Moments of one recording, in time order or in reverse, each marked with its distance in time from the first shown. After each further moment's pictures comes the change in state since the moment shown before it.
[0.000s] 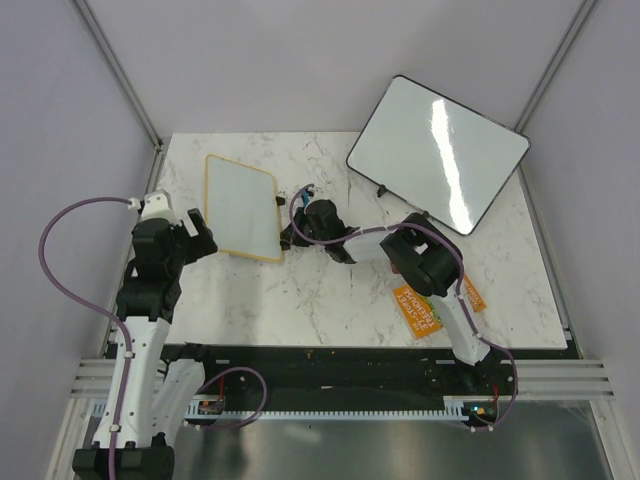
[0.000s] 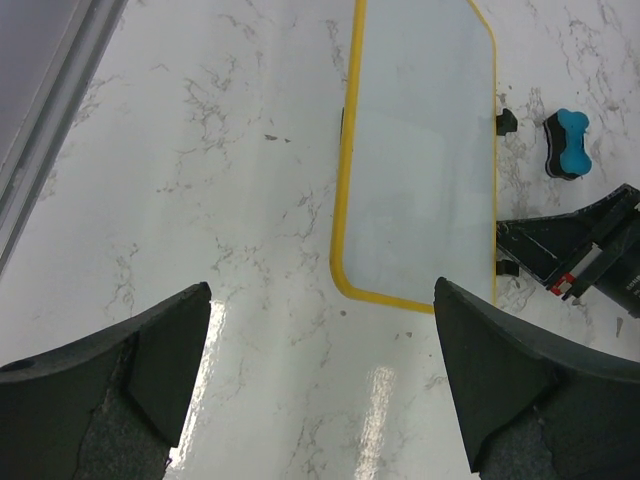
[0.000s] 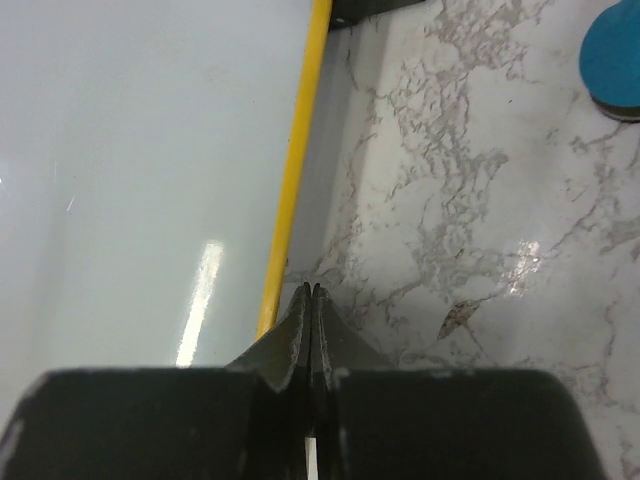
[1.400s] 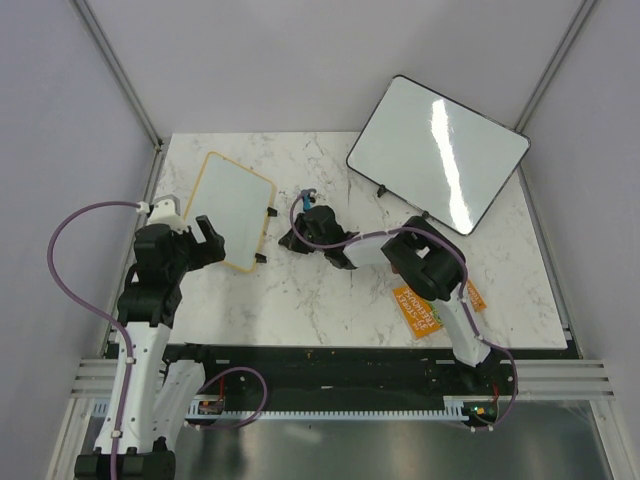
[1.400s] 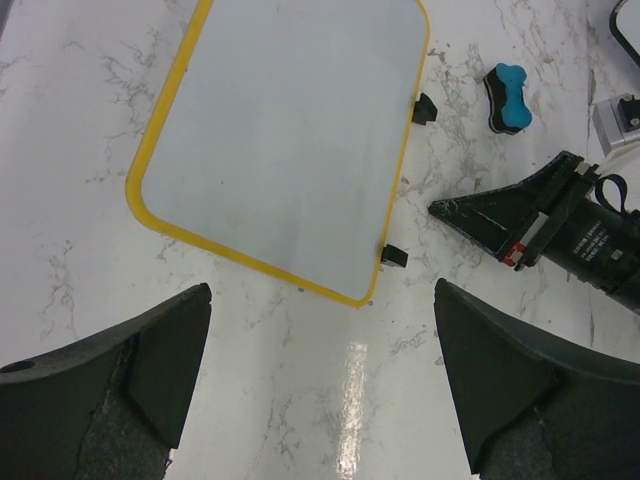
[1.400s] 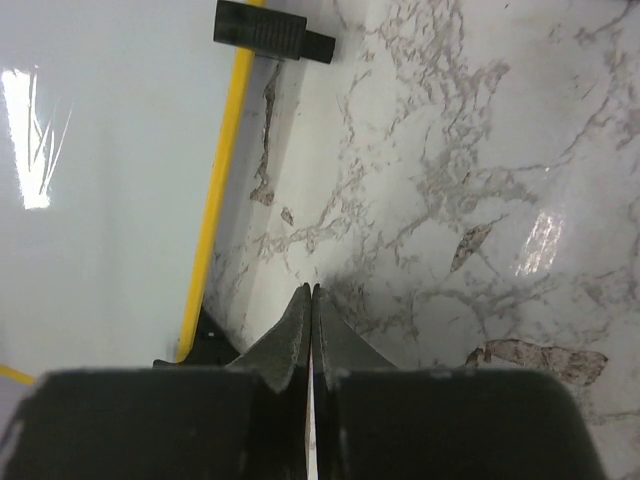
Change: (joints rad) left arm 0.000 -0.037 -0.034 -0.023 0.134 0.000; right arm 0.035 -0.038 -0.048 -0.028 0.050 0.107
